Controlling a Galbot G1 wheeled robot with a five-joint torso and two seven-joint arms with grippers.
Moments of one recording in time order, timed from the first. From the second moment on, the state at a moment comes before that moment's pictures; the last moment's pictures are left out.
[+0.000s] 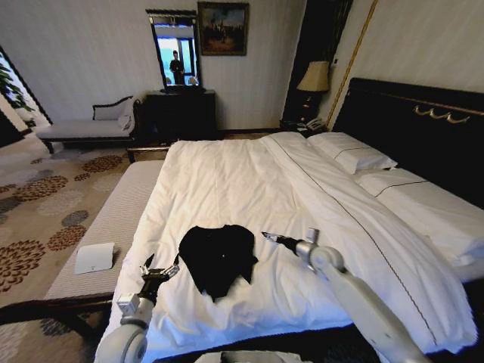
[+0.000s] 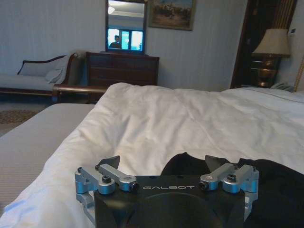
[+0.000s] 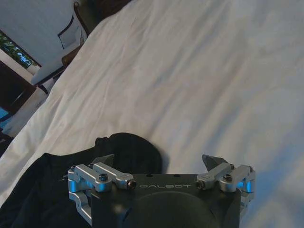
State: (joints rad) left arm 1.77 -1.24 -0.61 -2.12 -0.41 0.03 -0.10; right arm -0.87 1.05 0.15 1.50 1.14 -0.57 0.03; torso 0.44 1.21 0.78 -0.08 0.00
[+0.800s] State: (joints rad) left arm 1.84 -1.27 -0.63 -2.19 -0.42 0.04 -0.11; right arm -0.80 1.22 0.17 1.26 1.02 -0.53 -0.03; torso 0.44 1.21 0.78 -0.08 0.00
